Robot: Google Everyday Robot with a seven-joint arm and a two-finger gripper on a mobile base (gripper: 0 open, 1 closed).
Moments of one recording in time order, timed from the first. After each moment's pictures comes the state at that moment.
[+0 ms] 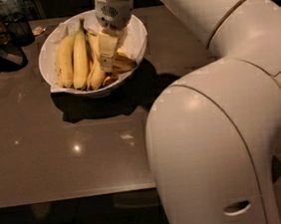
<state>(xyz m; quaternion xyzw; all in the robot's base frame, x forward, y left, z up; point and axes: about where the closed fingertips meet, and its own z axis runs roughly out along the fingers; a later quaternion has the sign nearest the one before) 0.646 0.044 0.923 -0.60 0.79 0.08 0.09</state>
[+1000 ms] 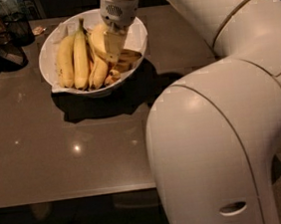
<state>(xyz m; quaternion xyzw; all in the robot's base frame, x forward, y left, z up) 0.654 0.039 0.922 -0.59 0.80 0.09 0.10</state>
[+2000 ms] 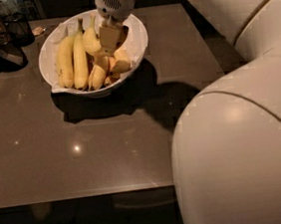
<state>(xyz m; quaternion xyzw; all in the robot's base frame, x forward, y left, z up) 0.641 0.046 0.954 -0.62 0.77 0.07 0.16</state>
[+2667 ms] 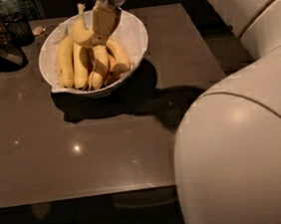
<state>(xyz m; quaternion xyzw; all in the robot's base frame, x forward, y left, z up) 0.621 0.056 0.996 -0.65 0.73 0.10 0.18</state>
